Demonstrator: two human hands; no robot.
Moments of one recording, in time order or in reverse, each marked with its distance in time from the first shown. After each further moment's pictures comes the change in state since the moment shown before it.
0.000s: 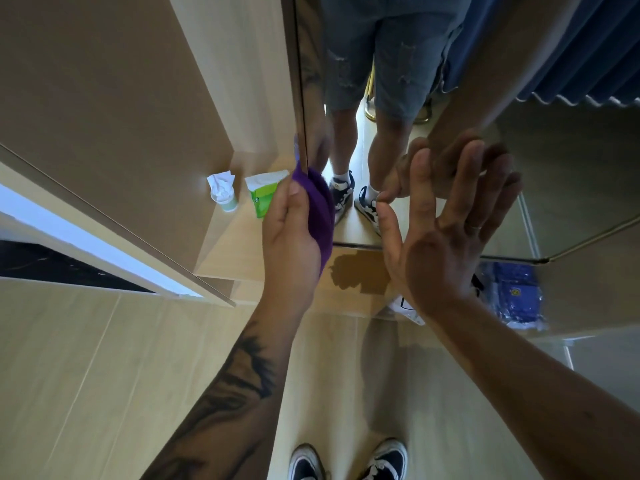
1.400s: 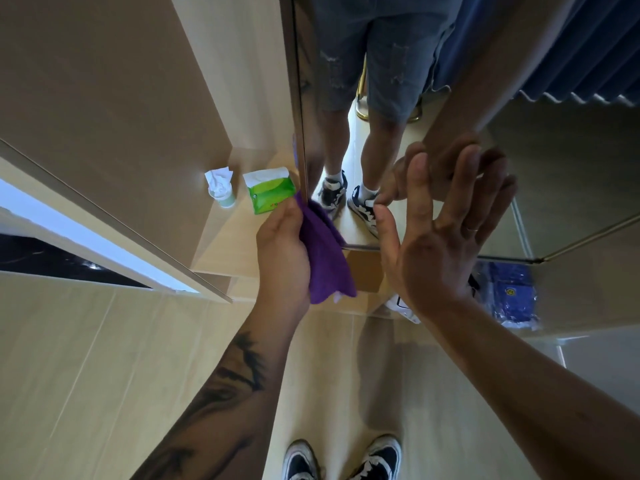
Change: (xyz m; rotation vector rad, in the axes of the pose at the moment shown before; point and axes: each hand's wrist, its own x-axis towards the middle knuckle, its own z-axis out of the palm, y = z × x) left_hand -0.002 -0.010 -0.004 -0.165 0.099 -0.123; right_hand -0.005 0.001 0.000 0.016 -0.013 0.011
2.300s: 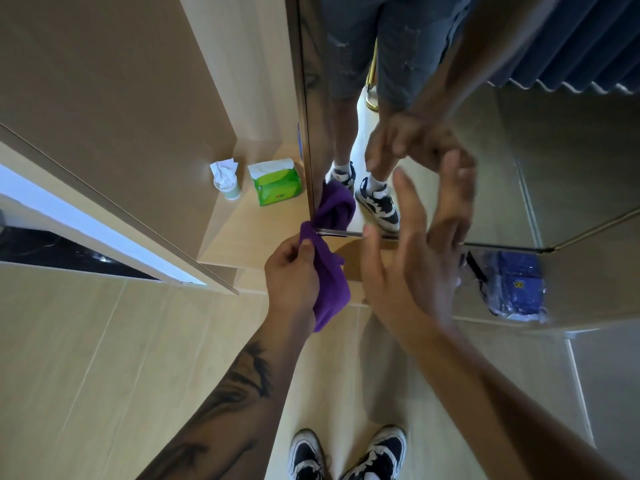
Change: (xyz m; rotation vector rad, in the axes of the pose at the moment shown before) left_hand -0.011 -0.040 -0.023 0.203 0.133 -0.180; right_hand -0.019 -0.037 -0.042 0.431 -0.173 0.153
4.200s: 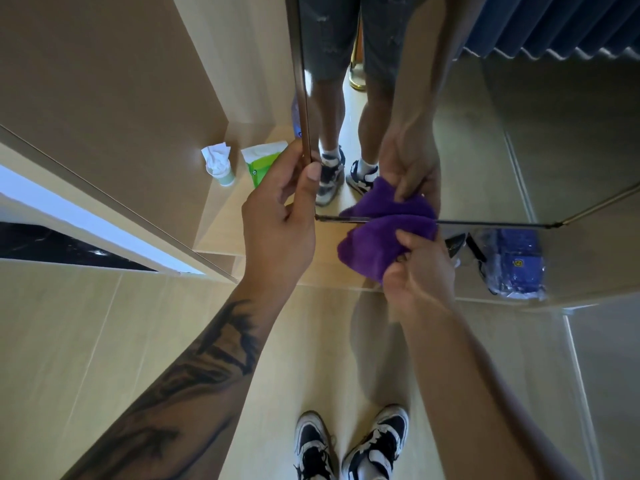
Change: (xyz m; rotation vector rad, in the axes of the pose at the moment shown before) left_hand 0.011 0.044 -0.009 0.393 -0.189 0.818; right_hand -0.018 0.021 0.029 1.337 0.215 1.579
